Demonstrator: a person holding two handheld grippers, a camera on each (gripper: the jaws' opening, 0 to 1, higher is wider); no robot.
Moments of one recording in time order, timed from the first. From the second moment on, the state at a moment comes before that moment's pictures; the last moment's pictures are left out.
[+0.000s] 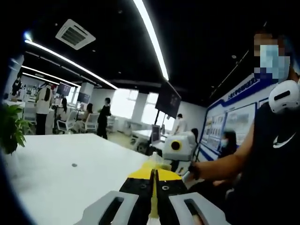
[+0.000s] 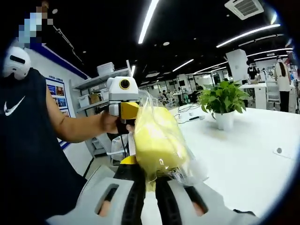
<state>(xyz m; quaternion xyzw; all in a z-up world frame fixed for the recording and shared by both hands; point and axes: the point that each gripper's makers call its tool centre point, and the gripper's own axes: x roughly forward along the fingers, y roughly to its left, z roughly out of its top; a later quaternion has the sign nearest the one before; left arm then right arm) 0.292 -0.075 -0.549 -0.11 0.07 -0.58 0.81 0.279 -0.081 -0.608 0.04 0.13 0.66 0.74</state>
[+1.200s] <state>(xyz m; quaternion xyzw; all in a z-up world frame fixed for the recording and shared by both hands) 0.287 -0.064 -0.557 -0.09 0.06 -0.55 0.83 0.275 -0.074 -0.615 0.04 0.14 0.67 0.73</state>
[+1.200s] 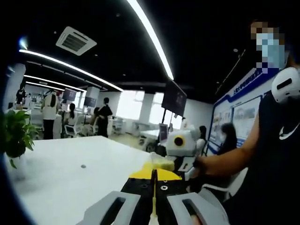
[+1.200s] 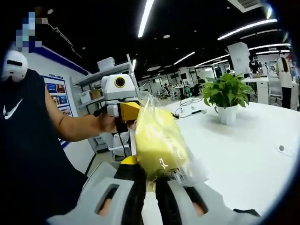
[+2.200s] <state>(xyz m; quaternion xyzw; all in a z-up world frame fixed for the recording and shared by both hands) 0.288 -0.062 -0.536 -0.12 0.05 -0.55 0.82 0.305 -0.073 -0.597 0.07 0.07 0.61 0.78</state>
